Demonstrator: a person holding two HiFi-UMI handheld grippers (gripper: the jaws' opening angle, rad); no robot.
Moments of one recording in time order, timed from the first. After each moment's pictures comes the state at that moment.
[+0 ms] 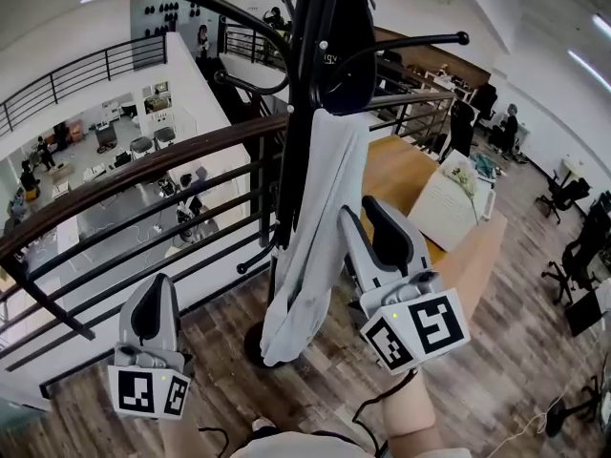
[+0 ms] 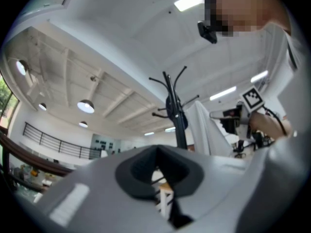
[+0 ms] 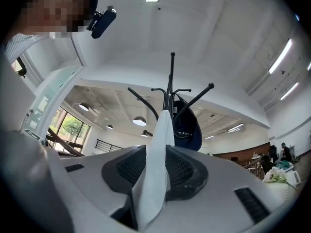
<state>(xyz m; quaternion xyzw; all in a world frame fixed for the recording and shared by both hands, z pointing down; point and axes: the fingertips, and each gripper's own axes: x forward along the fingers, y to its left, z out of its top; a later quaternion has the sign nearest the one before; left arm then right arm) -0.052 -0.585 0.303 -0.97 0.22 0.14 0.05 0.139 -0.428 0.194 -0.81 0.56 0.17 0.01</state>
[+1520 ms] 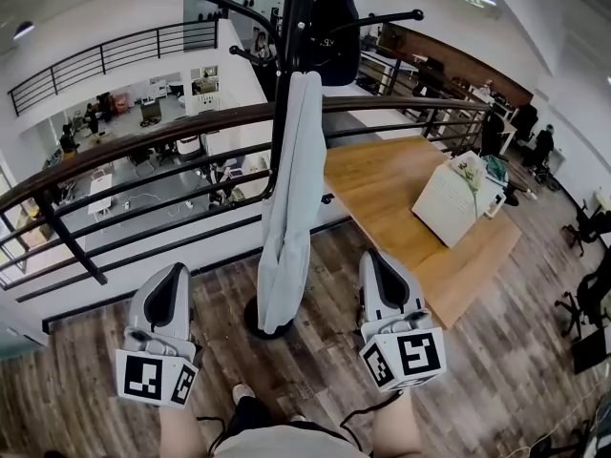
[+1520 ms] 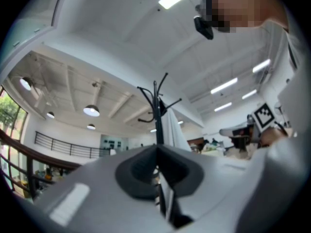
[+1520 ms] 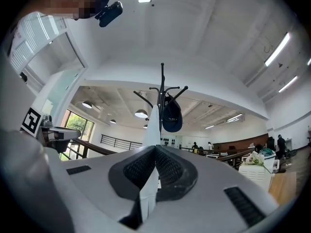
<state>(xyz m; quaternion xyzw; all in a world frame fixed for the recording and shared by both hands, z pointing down) -0.095 -0.411 0.309 -0.96 0.26 0.11 0.07 0.124 -0.260 0.287 -0.81 0.58 0.11 0.00</state>
